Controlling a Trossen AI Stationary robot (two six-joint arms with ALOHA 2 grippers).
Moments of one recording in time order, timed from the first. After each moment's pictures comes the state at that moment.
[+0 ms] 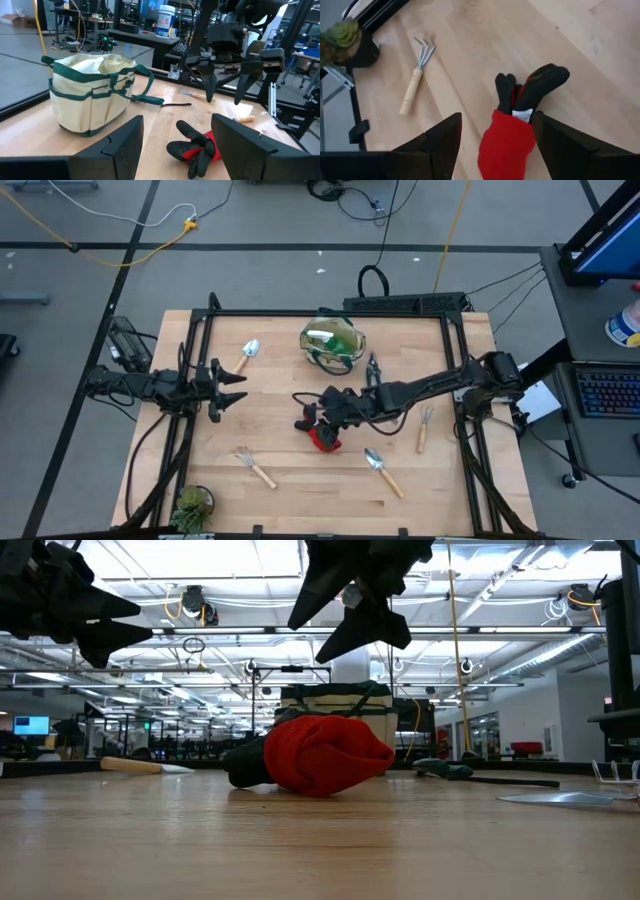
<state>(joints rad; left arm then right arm) -0.20 0.01 0.09 -0.11 -0.33 -0.21 0.21 1.76 1.34 -0.39 0.13 0.80</state>
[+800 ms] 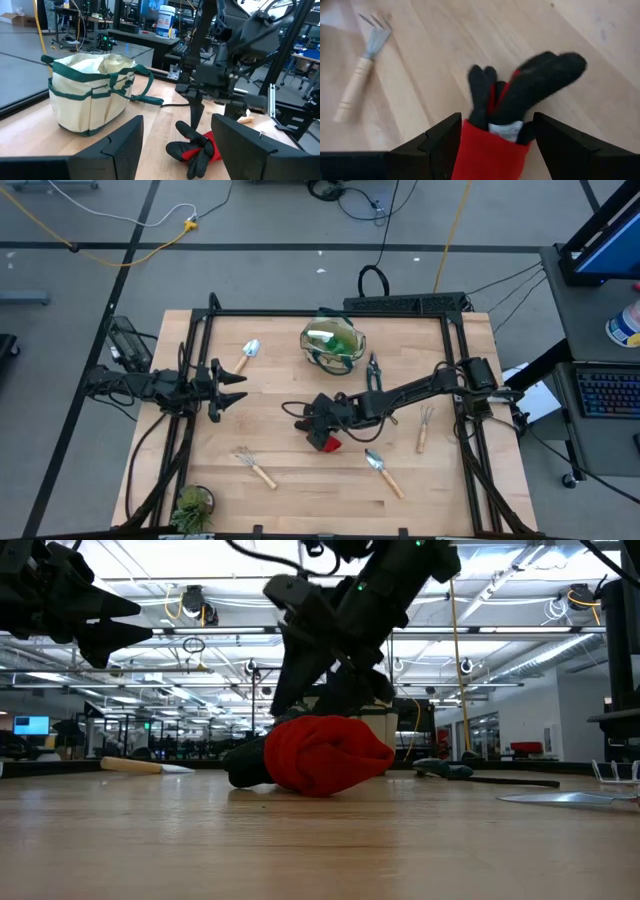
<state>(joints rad) -0.20 0.01 0.09 -0.11 -0.33 -0.21 0.18 1.95 1.34 -0.30 0.18 0.76</state>
